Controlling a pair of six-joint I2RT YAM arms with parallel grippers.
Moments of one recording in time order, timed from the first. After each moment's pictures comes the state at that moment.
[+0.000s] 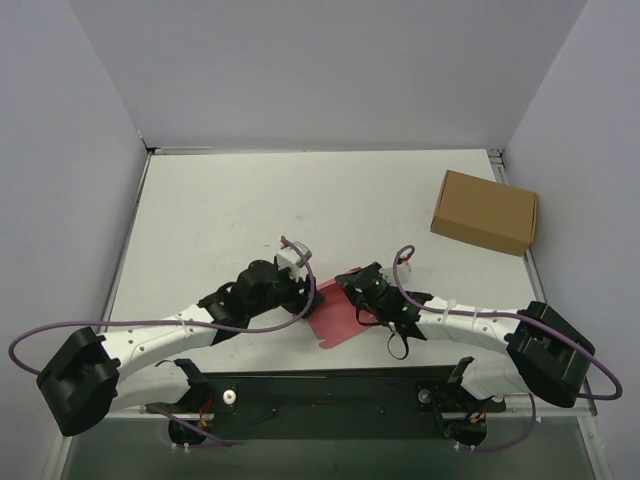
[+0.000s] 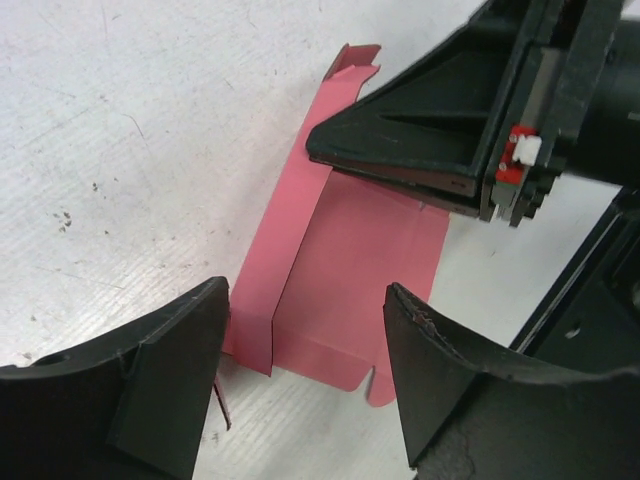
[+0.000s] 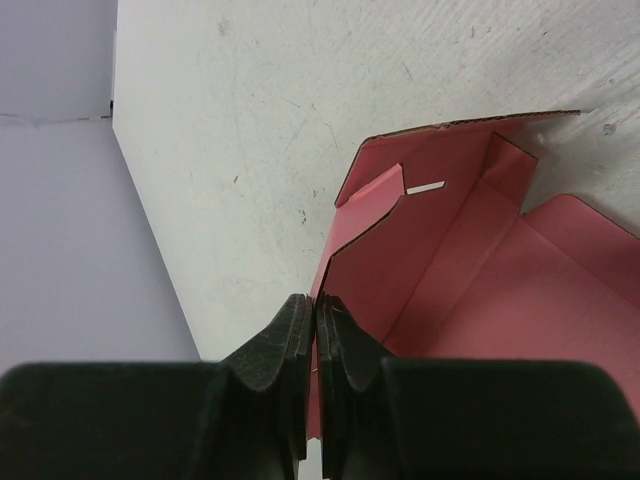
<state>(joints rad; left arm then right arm) -0.86 1.13 0.53 0.17 0.03 -0.36 0.92 1.31 0.52 0.14 0.48 1.60</state>
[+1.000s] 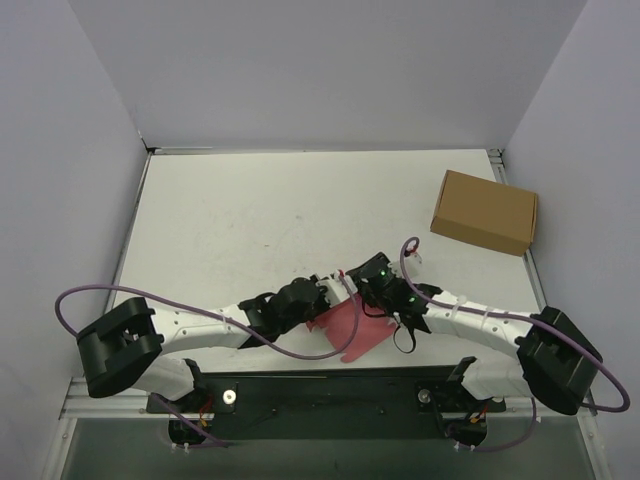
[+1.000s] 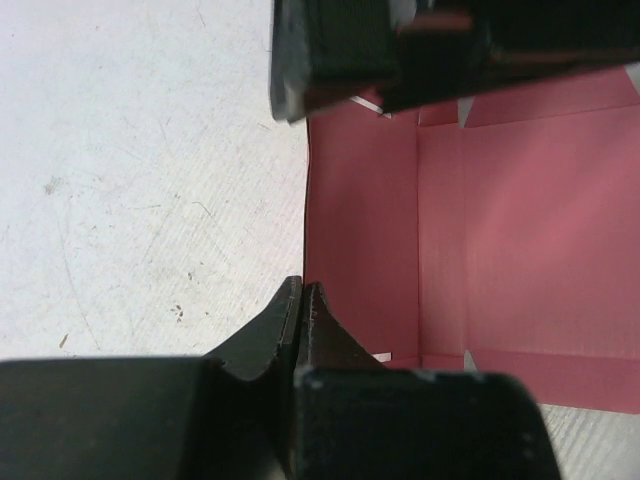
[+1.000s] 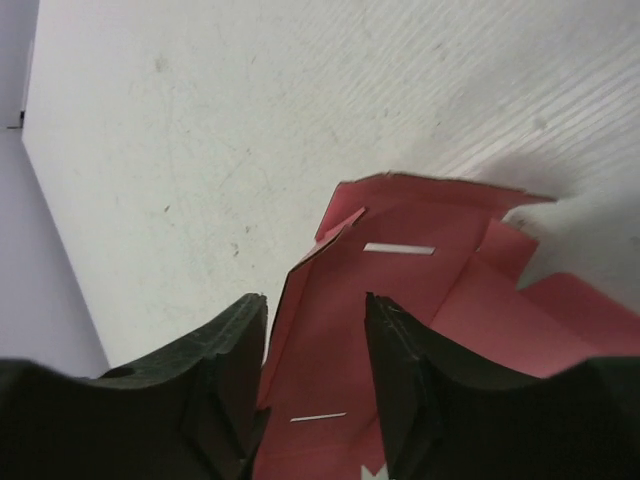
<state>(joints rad) -1.10 1.39 0.61 0.27 -0.30 0.23 0.86 1.27 0.56 -0.05 0.47 1.47</state>
